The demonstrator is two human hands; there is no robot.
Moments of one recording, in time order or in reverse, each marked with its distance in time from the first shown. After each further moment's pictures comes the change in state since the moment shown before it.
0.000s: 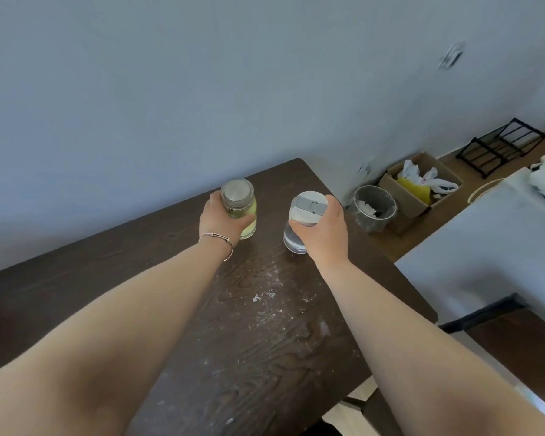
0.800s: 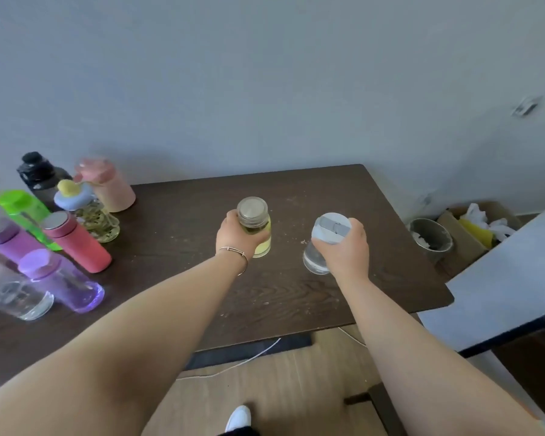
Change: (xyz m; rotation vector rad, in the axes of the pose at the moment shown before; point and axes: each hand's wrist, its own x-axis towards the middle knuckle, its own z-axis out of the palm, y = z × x) left_hand -0.273 -0.055 -0.108 -0.118 0.213 -0.209; right_hand -0.213 0.000 -0.073 0.128 -0.189 -0.102
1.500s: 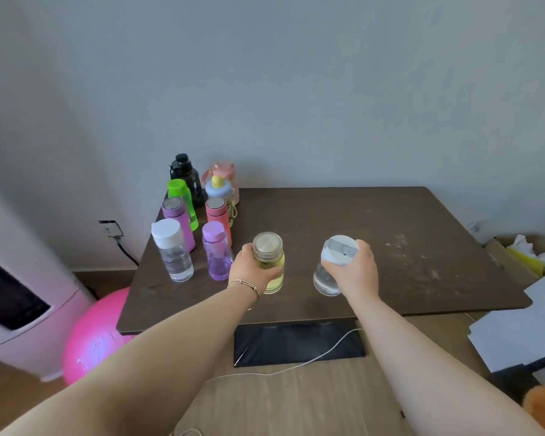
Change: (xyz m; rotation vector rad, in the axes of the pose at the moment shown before) left_hand -0.092 -0.190 -0.251 0.014 -0.004 -0.009; right_hand -0.238 -0.138 0.127 -0.021 -0.066 -0.065
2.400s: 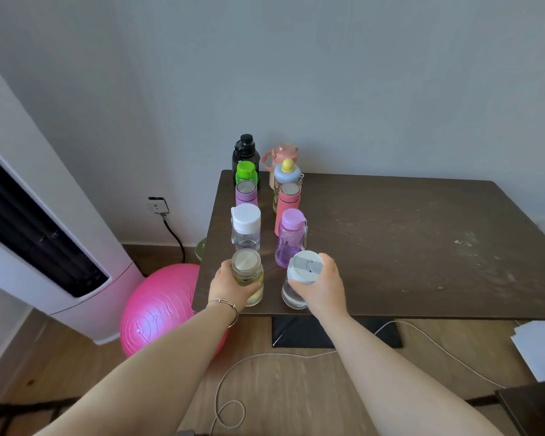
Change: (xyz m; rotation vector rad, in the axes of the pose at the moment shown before) left_hand 0.013 -0.180 -0.150 0.041 0.055 -0.176; right_hand -0.123 -0.099 0.195 0.005 -0.249 -0.098
